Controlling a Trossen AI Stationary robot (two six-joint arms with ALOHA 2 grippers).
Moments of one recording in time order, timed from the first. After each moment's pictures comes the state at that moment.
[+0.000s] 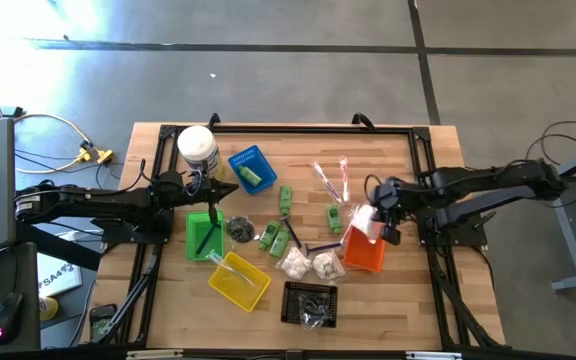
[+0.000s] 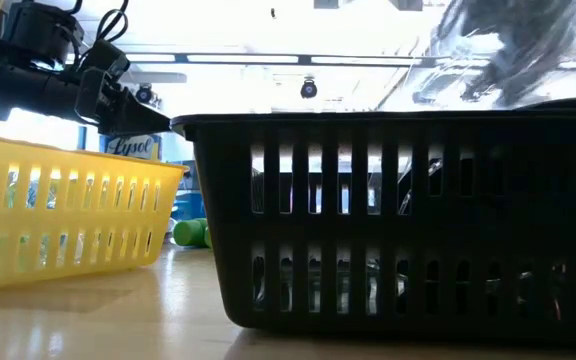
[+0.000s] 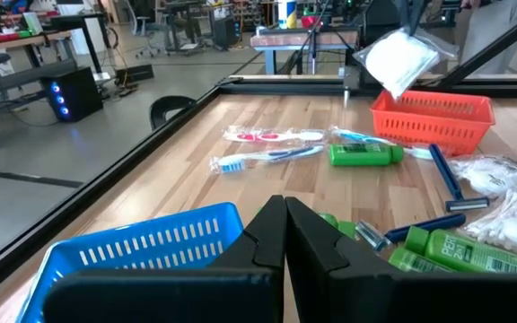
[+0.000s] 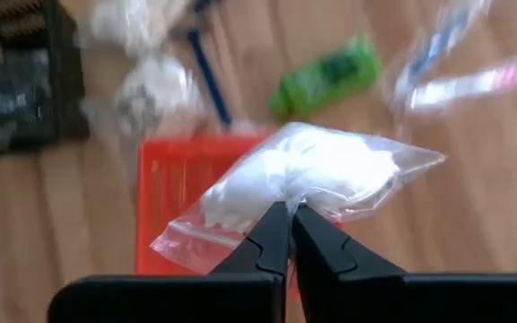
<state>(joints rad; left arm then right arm) 0.27 0.74 0.07 0.60 -0.01 0.07 0.12 0.99 0.89 -0.99 0.01 0.44</state>
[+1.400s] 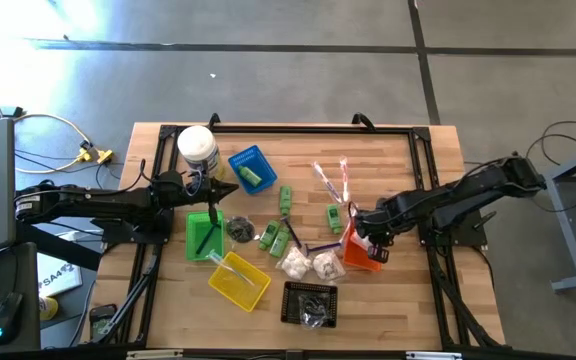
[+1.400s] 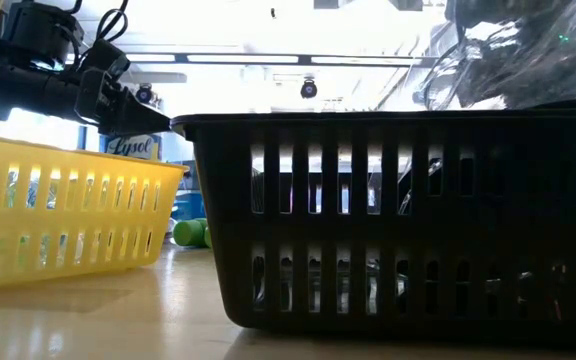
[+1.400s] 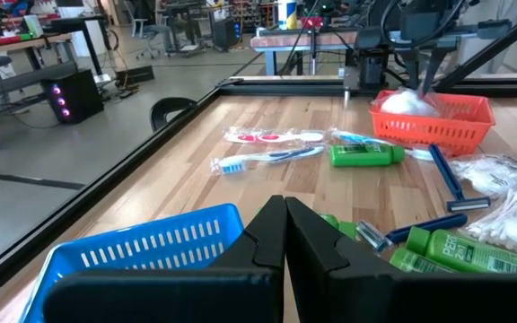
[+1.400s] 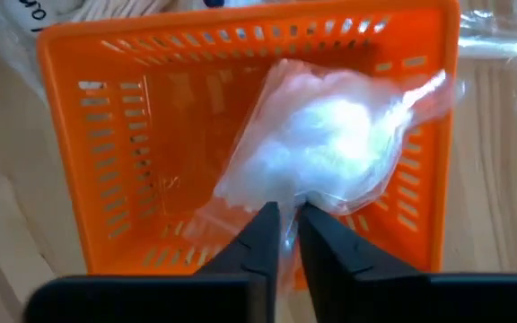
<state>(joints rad) 0.27 0.74 0.07 0.60 -0.01 0.08 0.22 1.30 0.81 -0.90 -0.03 0.55</state>
